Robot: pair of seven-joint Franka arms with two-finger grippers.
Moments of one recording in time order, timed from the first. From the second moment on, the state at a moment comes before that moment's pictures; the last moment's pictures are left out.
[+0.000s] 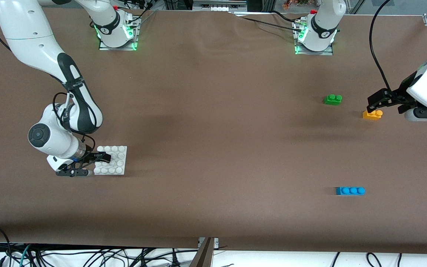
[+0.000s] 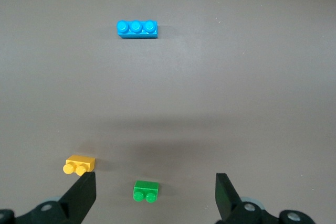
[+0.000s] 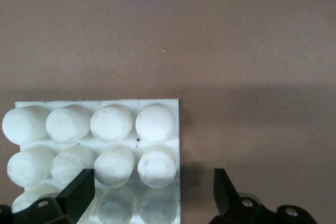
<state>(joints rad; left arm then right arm) 0.01 0.05 -0.03 -1.67 -0.01 1.72 -0.03 0.06 0.68 -0.03 -1.75 0.08 2.47 -0.02</state>
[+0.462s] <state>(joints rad) 0.01 0.05 -0.03 -1.67 -0.01 1.72 -0.03 0.05 0.68 -0.01 -1.75 0.10 2.47 -0.02</state>
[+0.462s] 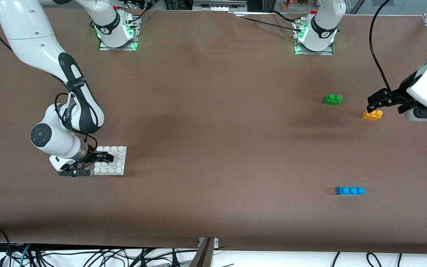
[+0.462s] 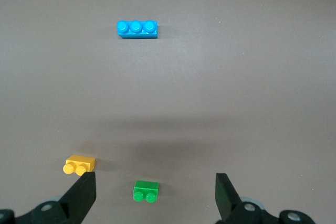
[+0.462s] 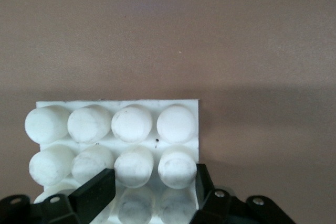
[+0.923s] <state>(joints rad) 0.01 0.05 -0.03 -1.67 -0.01 1.72 -0.03 0.06 0.68 0.00 -1.75 0.11 2.51 -0.02</state>
